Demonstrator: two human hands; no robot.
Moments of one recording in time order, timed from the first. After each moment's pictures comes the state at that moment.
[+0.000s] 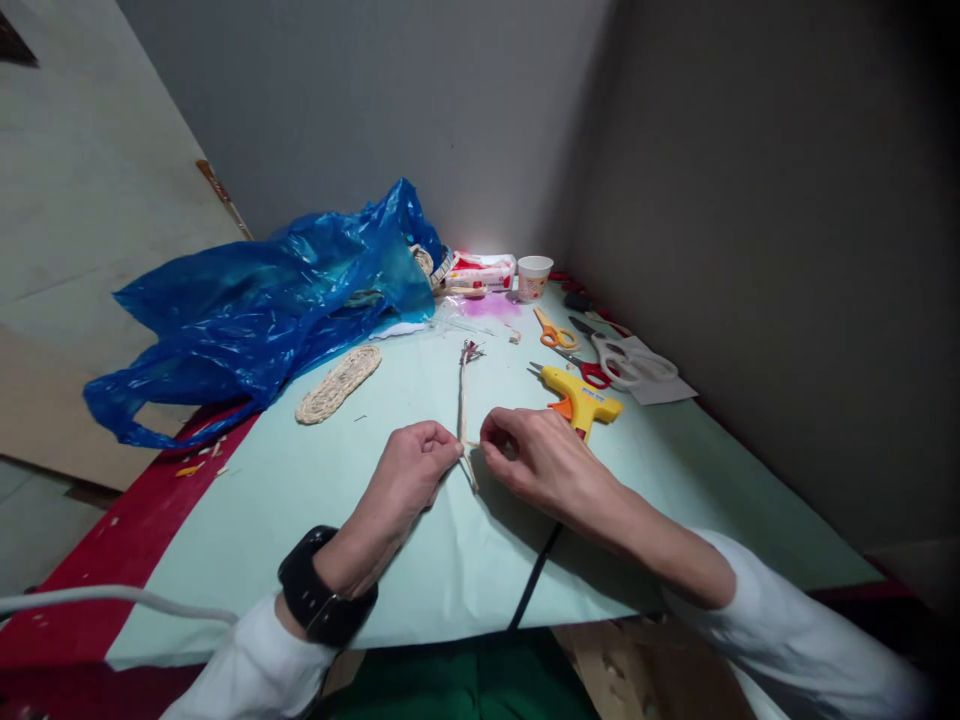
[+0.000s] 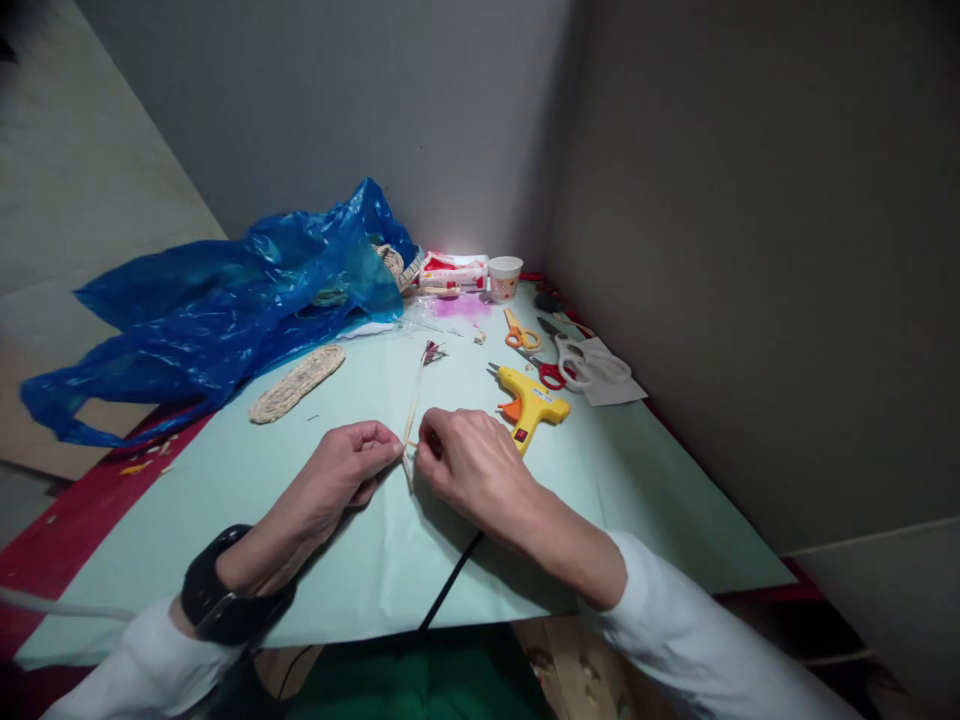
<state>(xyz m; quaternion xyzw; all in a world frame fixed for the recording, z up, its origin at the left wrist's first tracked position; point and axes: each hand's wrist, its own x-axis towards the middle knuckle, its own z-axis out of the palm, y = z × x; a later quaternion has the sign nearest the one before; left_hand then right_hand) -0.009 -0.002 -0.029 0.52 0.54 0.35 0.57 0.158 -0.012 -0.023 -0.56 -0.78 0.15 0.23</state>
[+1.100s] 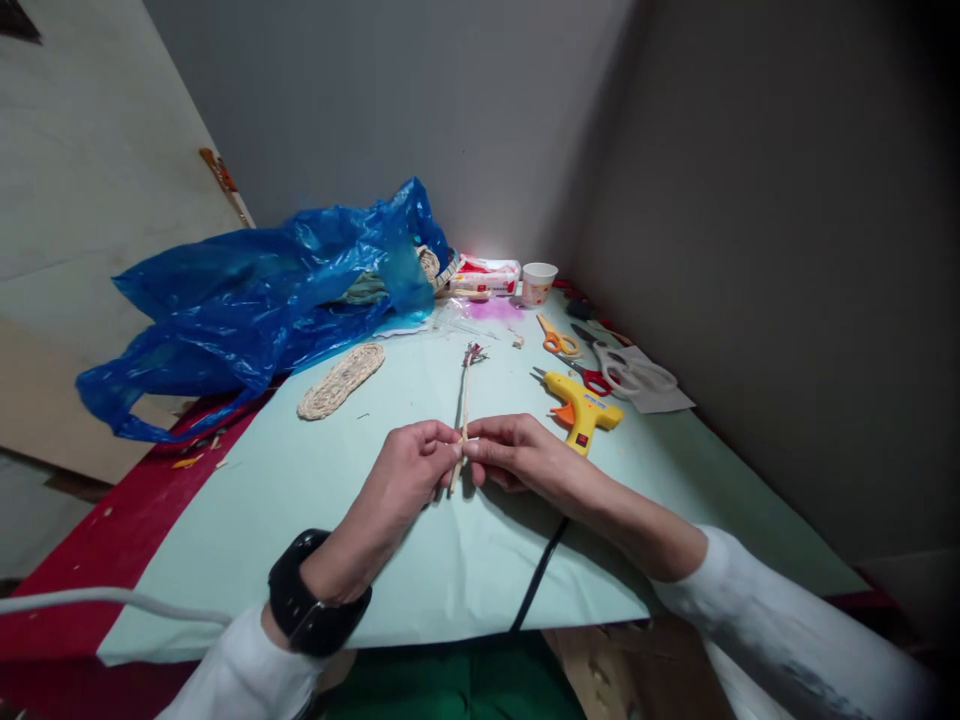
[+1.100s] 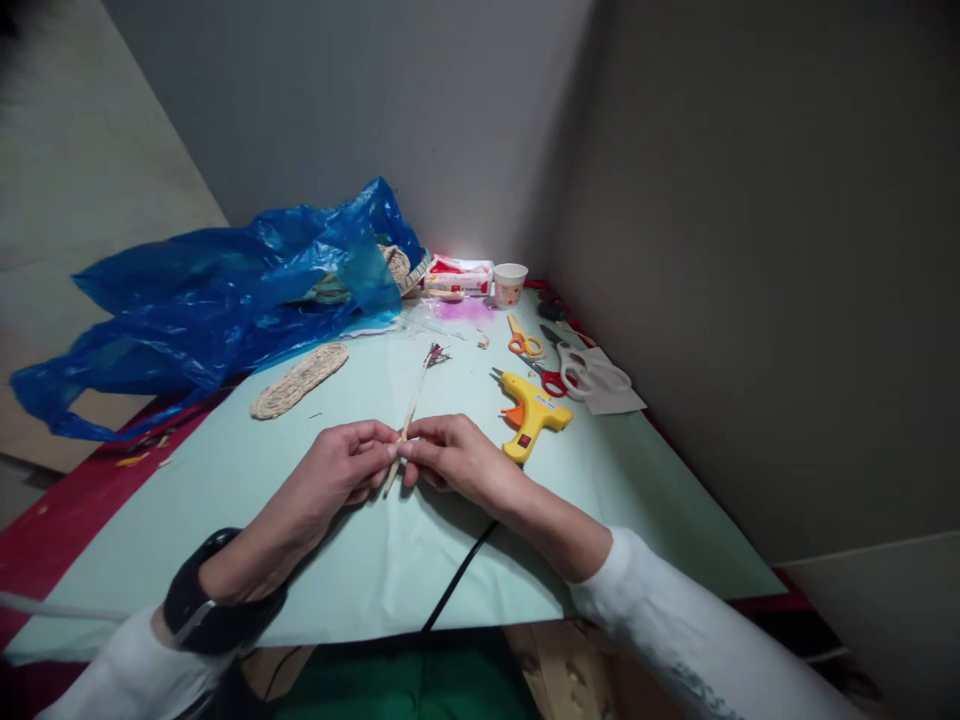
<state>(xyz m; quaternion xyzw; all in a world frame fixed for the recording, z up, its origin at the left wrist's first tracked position) -0.019 -0.005 -0.025 0.58 0.51 0.32 0.55 0.152 0.006 -0.039 -0.41 -0.63 0.58 0.30</state>
